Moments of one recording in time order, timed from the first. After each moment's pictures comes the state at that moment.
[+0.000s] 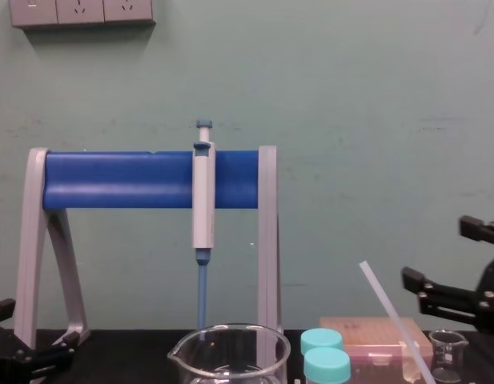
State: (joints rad) left arm -0.20 0.60 0.45 -1.41 -0.25 -0.12 0.03; right arm 0.18 0.58 -0.45 -1.50 0.14 -0.40 0.11
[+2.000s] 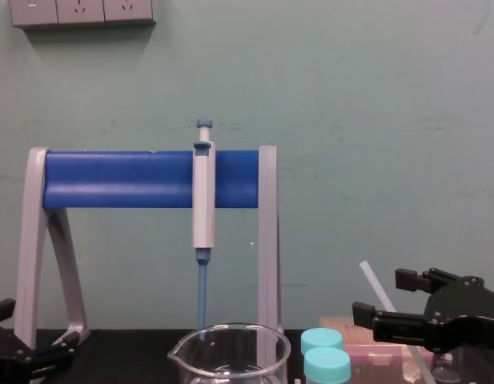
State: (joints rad) left arm -0.20 0.60 0.45 -1.41 -0.25 -0.12 0.03; right arm 0.32 0.48 -0.43 -1.32 0.39 -0.17 0.52
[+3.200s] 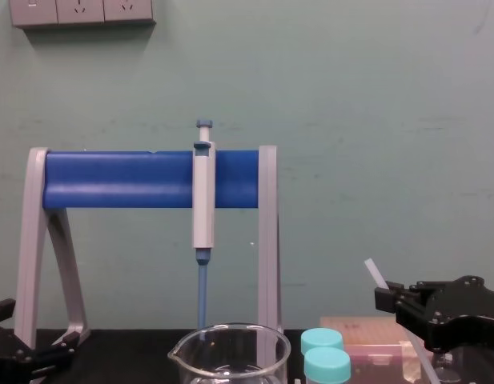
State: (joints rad) left arm -0.20 0.60 0.45 -1.41 -0.25 -0.12 0.03; right arm 0.32 0.48 -0.43 -1.32 0.40 -0.17 0.52
